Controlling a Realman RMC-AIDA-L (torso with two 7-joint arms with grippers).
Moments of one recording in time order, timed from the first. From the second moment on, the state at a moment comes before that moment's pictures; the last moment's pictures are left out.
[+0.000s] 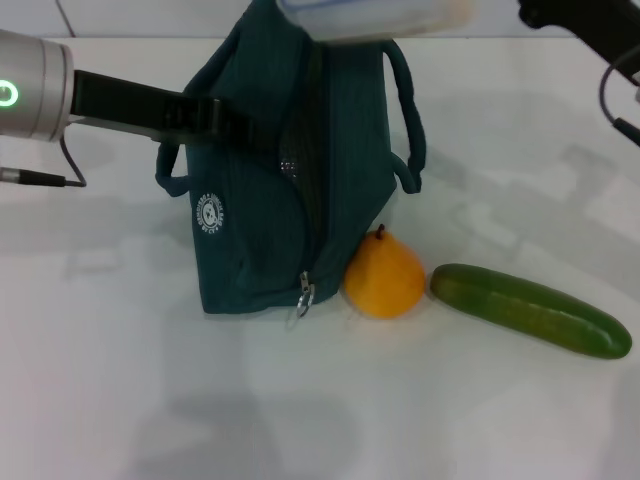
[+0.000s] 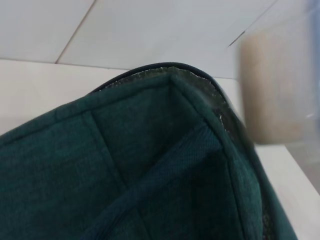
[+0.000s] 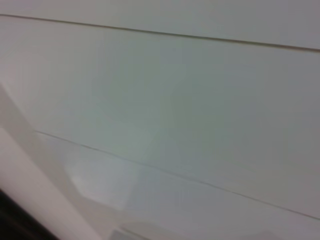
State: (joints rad) left arm -0.59 -2.07 0.94 1.25 2.11 1.65 -2.63; right arm 0.77 2.02 -0.73 -0.14 -1.19 -1.67 2.03
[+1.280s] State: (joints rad) left arm -0.59 -2.08 0.96 1.24 2.05 1.65 -2.57; right arm 0.81 2.03 -0.91 -0.16 -1.19 -1.47 2.04
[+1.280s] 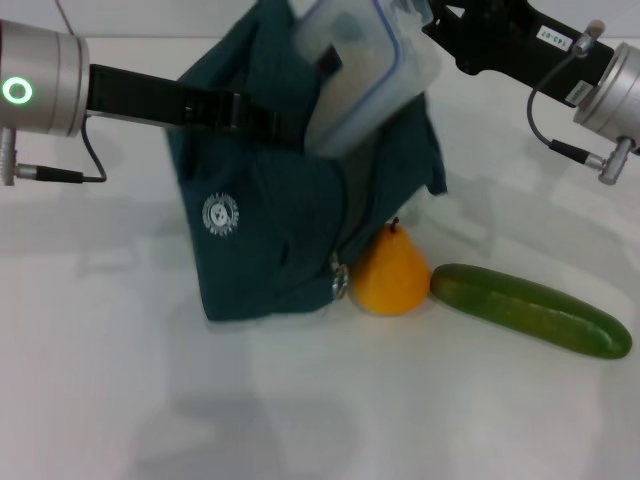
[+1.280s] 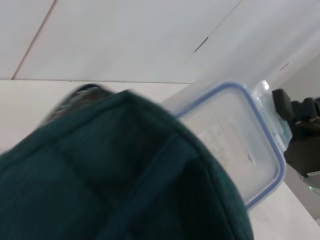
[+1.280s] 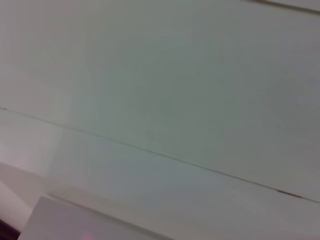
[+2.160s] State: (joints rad) left arm -0.58 -2.07 0.95 1.19 2.05 1.62 -2.56; right arm 0.69 2.01 -0.90 -0.36 -1.10 -1.64 1.98
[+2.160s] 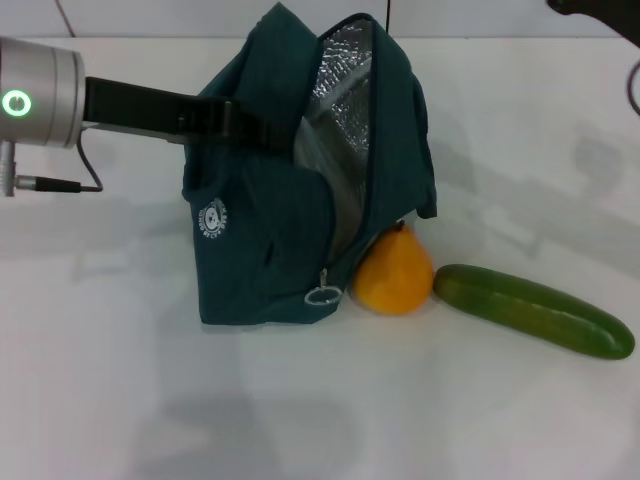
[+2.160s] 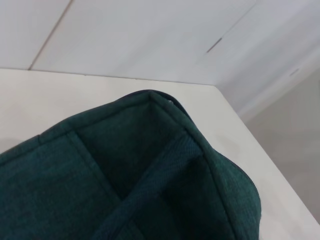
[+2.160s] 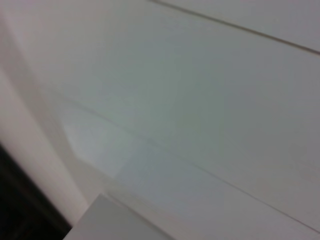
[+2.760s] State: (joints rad) left arm -0.52 -2.08 0.89 1.18 2.05 1.59 -2.51; right arm 0.61 1.87 -0.91 -0.63 -1.68 -1.60 1.71
